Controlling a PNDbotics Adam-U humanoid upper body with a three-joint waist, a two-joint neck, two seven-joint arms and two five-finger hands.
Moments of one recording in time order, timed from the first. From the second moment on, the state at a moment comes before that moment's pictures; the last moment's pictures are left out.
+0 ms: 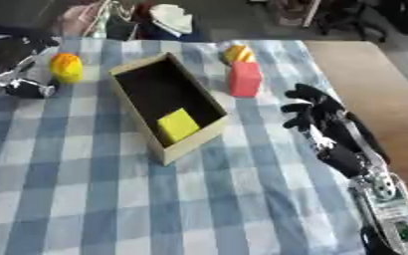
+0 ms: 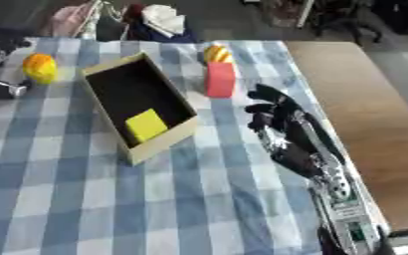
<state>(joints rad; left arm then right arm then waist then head) -0.94 0.62 0.01 -0.64 -1.29 -0.37 0.12 -0.34 -0.06 0.09 -1.62 0.06 -0.24 0.32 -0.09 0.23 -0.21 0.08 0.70</state>
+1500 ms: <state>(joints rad) -0.92 0.62 0.01 -0.66 -1.25 -0.40 0.22 -0.35 -0.04 0.10 -1.63 0.05 -0.24 0.33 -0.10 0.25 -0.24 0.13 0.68</state>
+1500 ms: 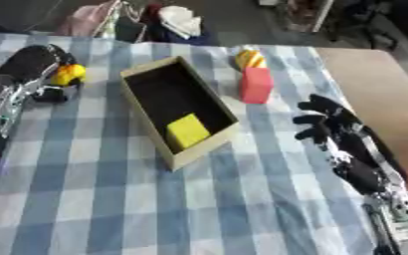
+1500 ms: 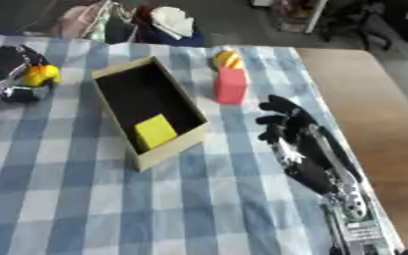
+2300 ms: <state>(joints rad) -0.91 0.69 -0.11 -0.95 -0.99 -0.56 0.12 -0.35 -0.06 0.09 -1.63 0.05 -0.23 0.33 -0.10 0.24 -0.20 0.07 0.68</state>
